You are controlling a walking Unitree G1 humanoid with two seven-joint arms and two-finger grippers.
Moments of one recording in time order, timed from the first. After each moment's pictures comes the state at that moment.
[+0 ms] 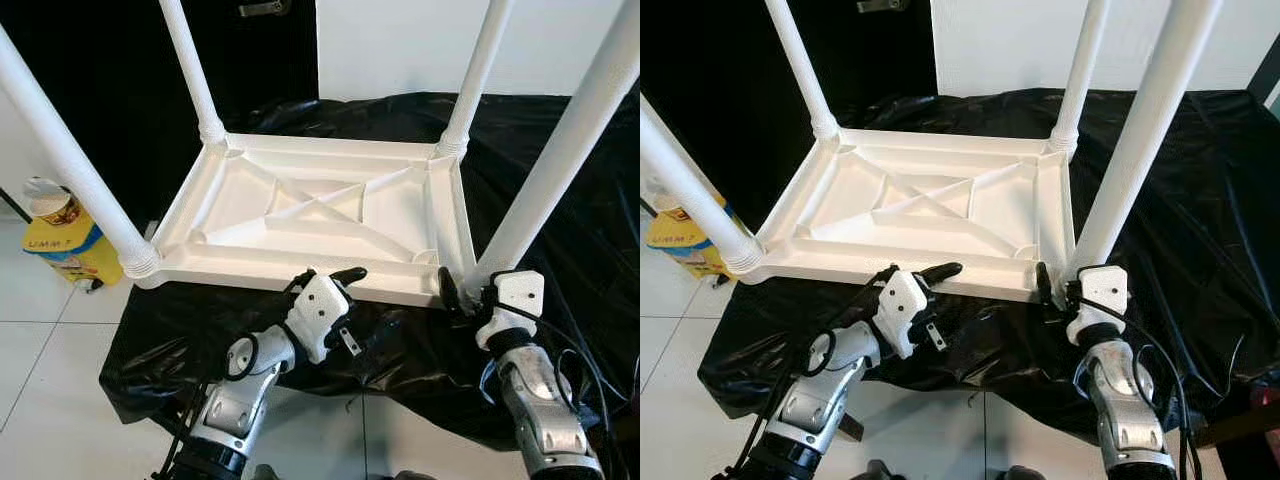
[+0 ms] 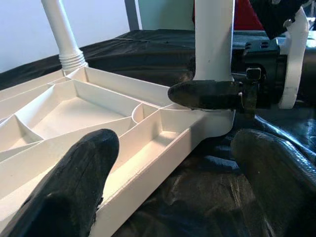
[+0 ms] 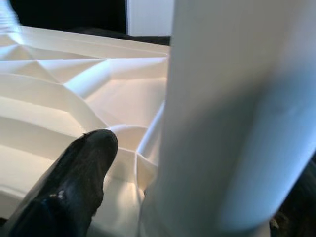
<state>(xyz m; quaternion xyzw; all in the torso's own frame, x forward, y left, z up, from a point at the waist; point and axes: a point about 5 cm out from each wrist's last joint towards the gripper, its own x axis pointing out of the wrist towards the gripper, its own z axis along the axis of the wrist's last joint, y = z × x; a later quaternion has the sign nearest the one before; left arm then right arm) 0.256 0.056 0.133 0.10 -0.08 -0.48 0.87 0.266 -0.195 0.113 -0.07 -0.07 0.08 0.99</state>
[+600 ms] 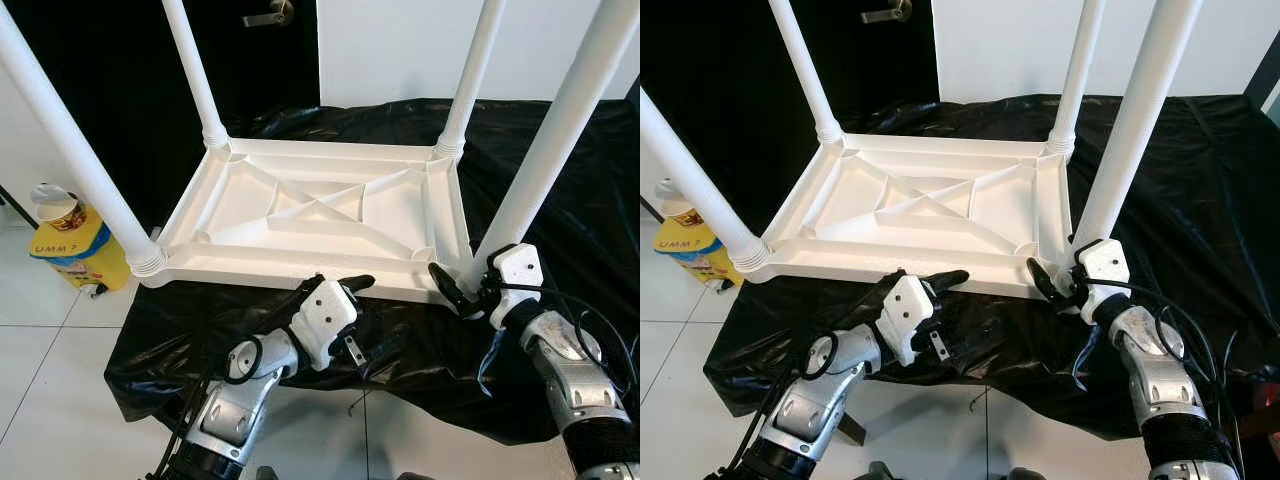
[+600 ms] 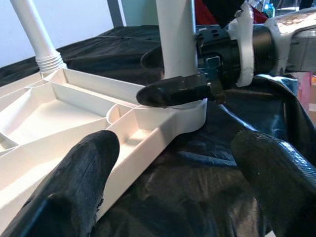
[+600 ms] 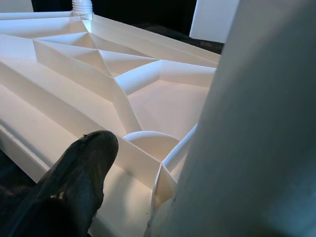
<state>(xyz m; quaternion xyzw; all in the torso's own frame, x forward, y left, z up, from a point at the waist) 0.245 0.049 0.137 0.11 -0.07 -0.51 0.85 0.292 -0.211 0.120 -0.12 -0.05 0.22 0.97</state>
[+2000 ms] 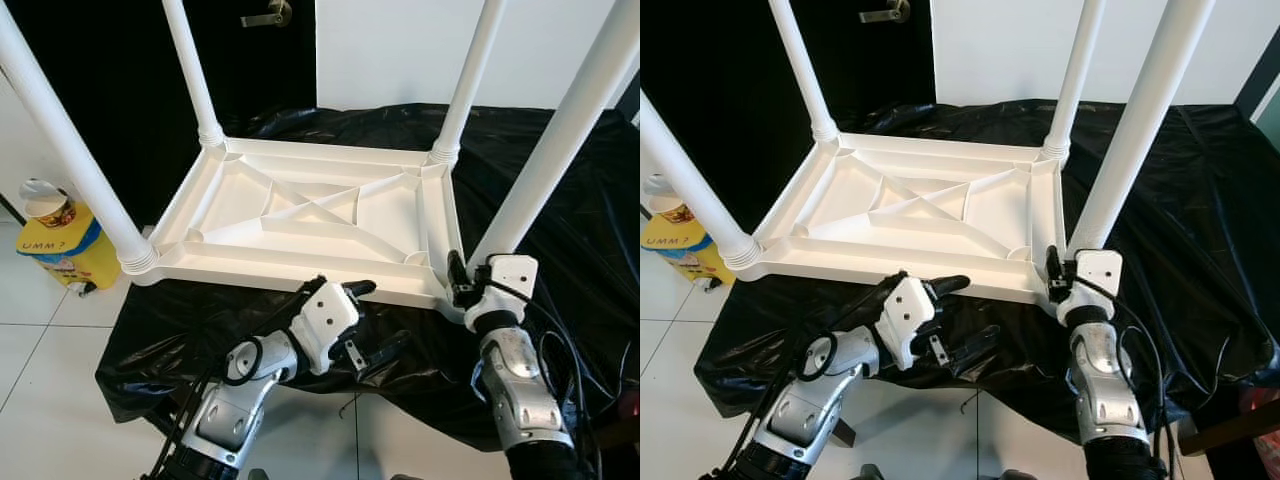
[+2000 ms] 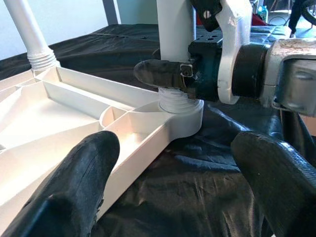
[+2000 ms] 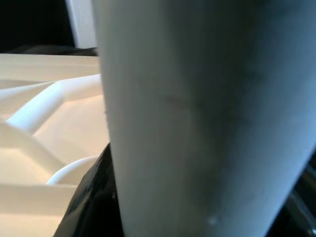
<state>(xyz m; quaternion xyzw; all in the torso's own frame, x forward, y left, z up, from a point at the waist) 0.244 0.049 0.140 0.11 -0.05 -0.51 0.85 0.281 -0.172 0.109 0.01 -0.05 -0.08 1.00</state>
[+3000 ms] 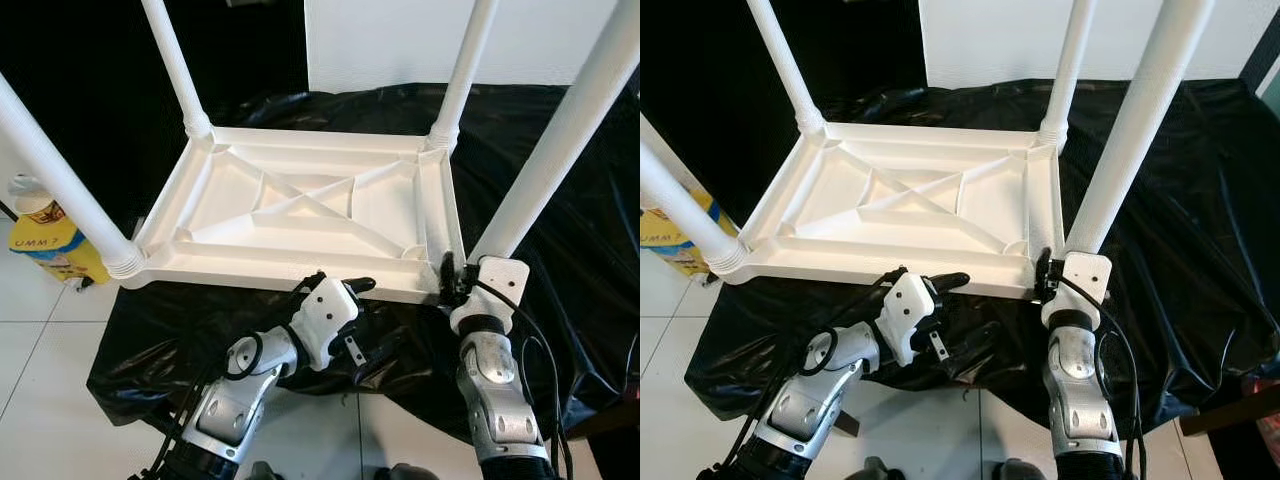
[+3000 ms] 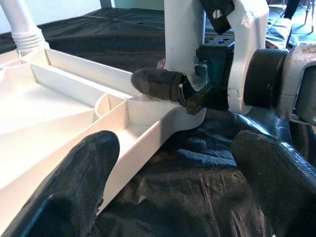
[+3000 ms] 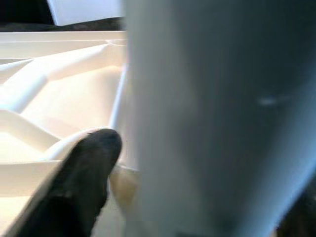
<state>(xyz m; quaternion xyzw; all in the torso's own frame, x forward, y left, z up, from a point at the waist) 0.246 0.049 0.141 0.10 -0.04 -0.52 0.85 0.268 -0.156 0.119 0.02 -0.05 -0.09 0.99</state>
